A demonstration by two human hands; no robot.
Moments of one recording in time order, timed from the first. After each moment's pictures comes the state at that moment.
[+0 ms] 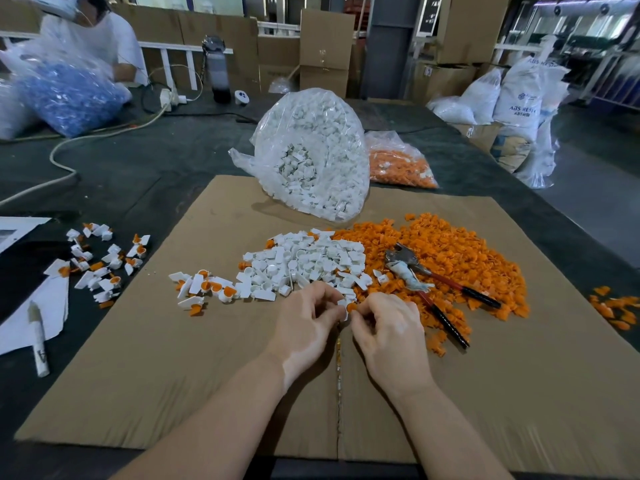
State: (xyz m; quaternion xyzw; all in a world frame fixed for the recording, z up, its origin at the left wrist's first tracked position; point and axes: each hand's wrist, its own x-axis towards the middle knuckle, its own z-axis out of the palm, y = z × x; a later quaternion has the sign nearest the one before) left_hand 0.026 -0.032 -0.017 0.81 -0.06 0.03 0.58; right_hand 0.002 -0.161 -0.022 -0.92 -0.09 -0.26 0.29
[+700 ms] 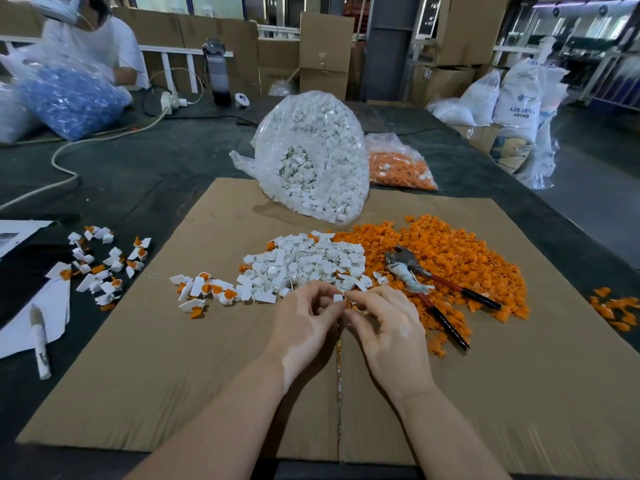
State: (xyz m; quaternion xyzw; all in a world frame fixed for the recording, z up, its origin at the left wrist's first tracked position) left_hand 0.026 -0.033 -0.016 0.75 -0.05 0.02 0.66; right_hand 0.002 -0.161 -0.016 -0.89 -0.13 -0.27 0.34
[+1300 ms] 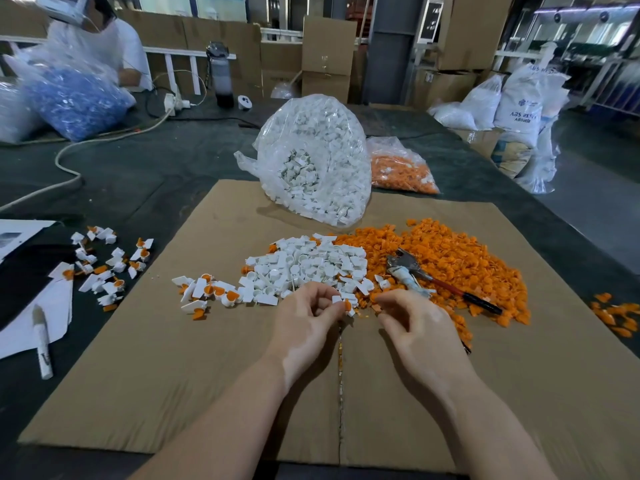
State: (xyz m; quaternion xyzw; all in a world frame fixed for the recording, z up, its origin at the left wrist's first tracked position) left_hand 0.029 -0.033 -0.018 0.77 -0.02 0.03 0.64; right_hand 0.002 -0.190 0.007 -0.94 -0.06 -0.14 0.32
